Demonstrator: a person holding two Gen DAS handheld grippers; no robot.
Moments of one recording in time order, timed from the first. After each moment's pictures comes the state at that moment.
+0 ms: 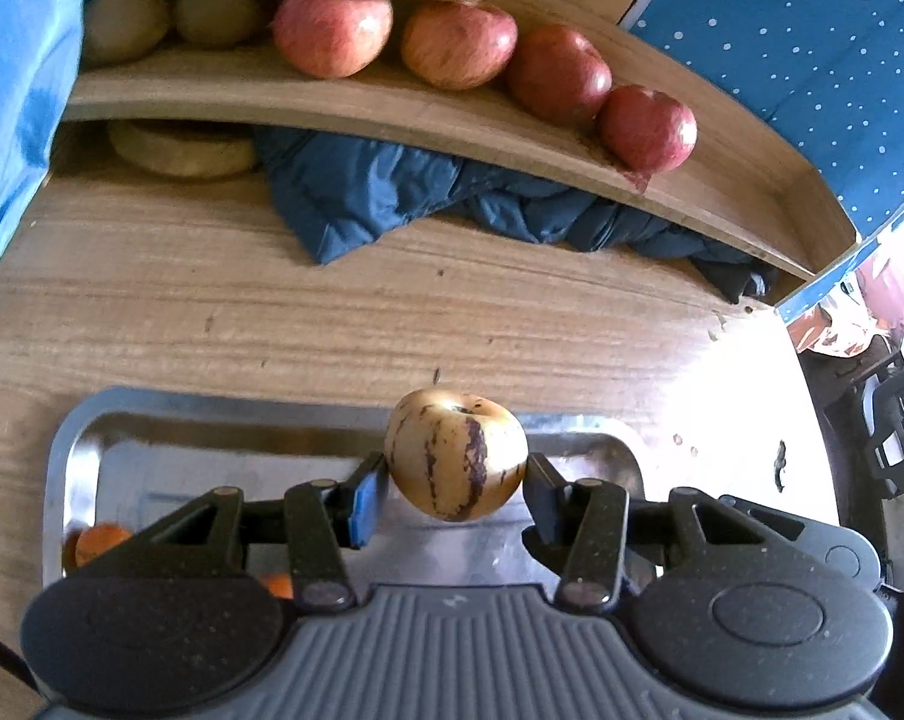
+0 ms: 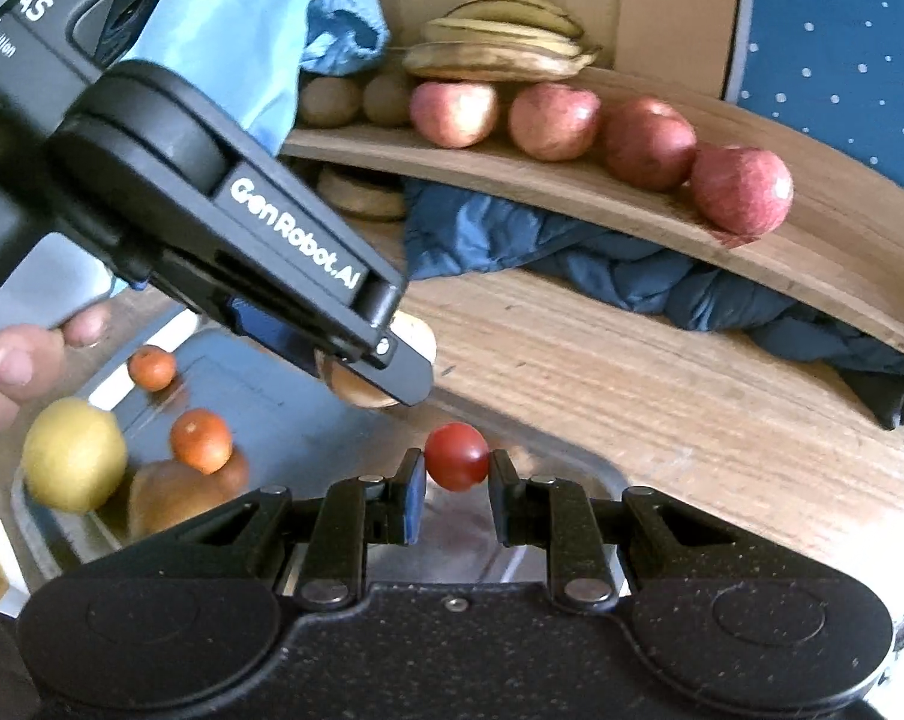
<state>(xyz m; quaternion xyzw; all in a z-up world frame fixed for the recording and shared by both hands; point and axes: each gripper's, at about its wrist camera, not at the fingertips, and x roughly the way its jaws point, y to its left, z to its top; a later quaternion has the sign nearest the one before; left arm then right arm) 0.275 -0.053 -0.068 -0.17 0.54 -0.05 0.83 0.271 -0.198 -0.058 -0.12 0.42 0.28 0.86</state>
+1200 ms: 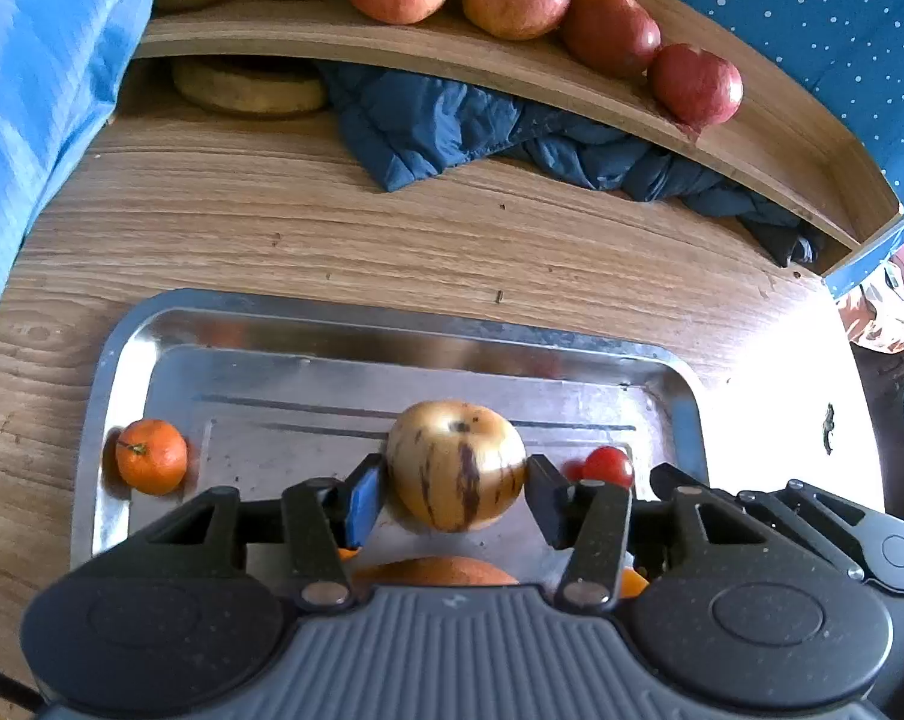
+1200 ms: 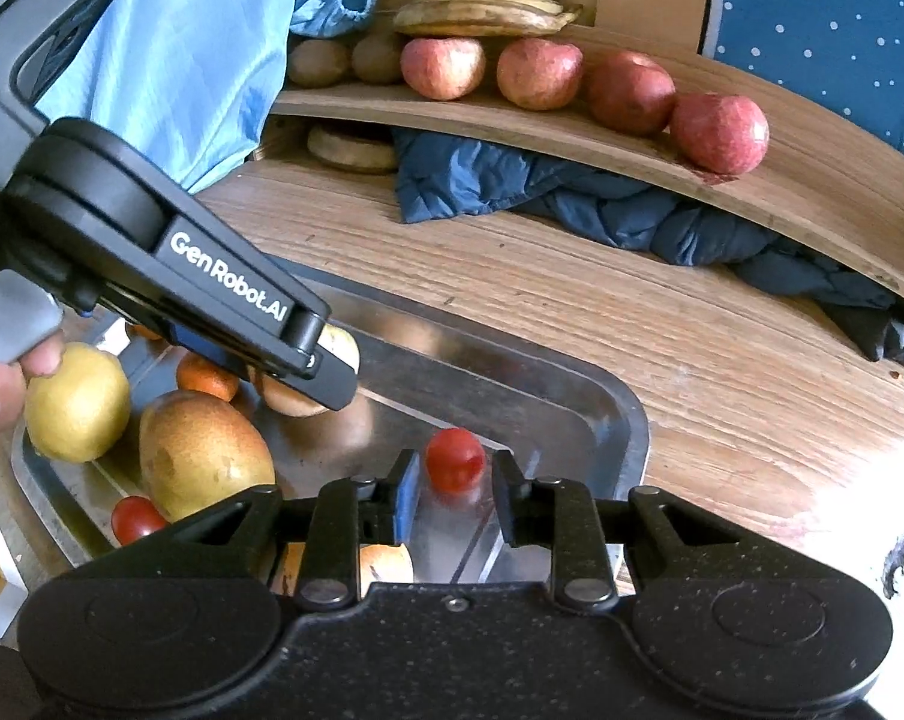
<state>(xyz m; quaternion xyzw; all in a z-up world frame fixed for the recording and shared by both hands) 0.248 -0.045 -0.074 -0.15 0.56 -0.01 0.82 0.246 -0.200 -0.063 -0.12 0.44 0.25 0.85</state>
